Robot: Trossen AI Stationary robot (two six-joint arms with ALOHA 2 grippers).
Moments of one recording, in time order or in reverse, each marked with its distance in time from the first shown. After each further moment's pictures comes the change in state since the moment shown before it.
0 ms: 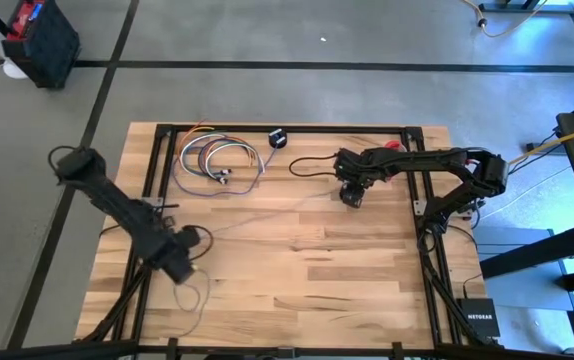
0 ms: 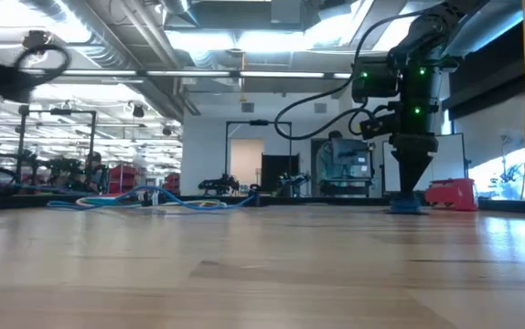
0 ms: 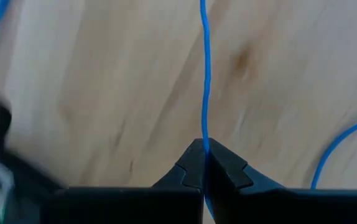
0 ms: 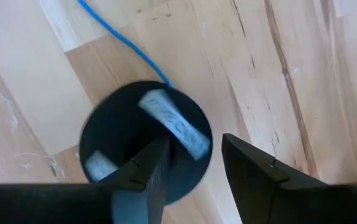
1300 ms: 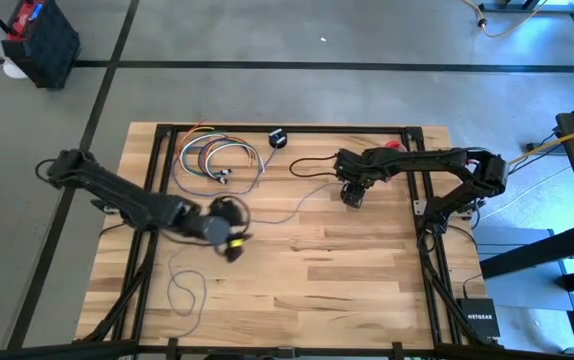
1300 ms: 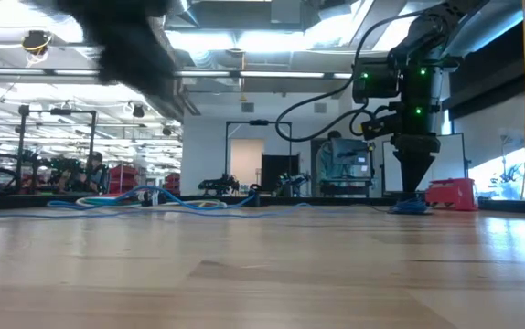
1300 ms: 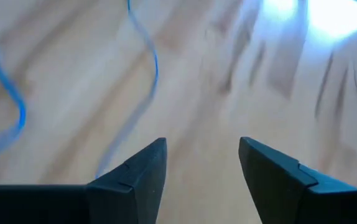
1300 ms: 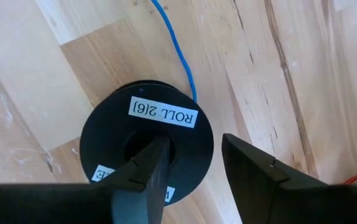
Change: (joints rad) left arm 0.371 -0.084 0.179 0.544 -0.158 0.466; right arm 0.000 0.000 0.000 -0.015 0.008 0.003
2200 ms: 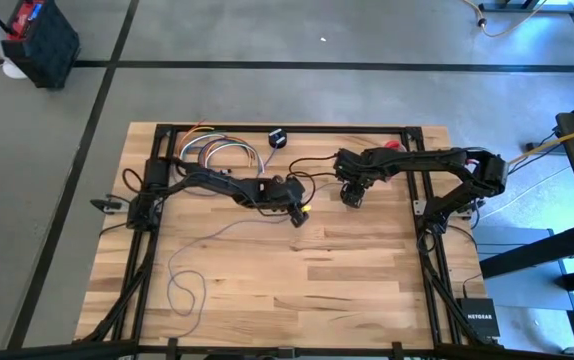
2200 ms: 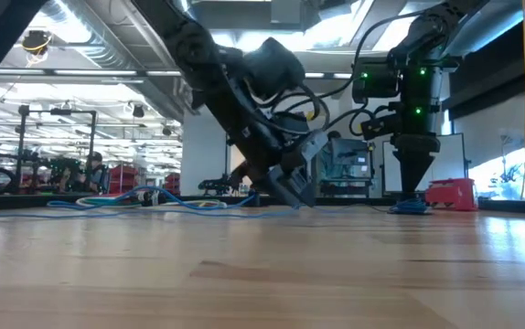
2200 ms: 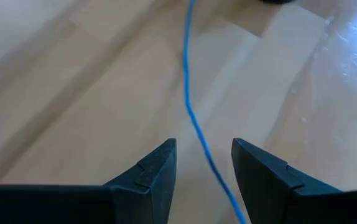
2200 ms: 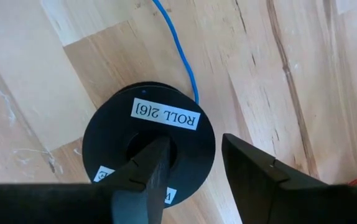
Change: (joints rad) left arm 0.462 0.790 0.368 0.452 0.172 0.315; right arm 0.000 0.000 0.000 0.003 -0.006 -0.007
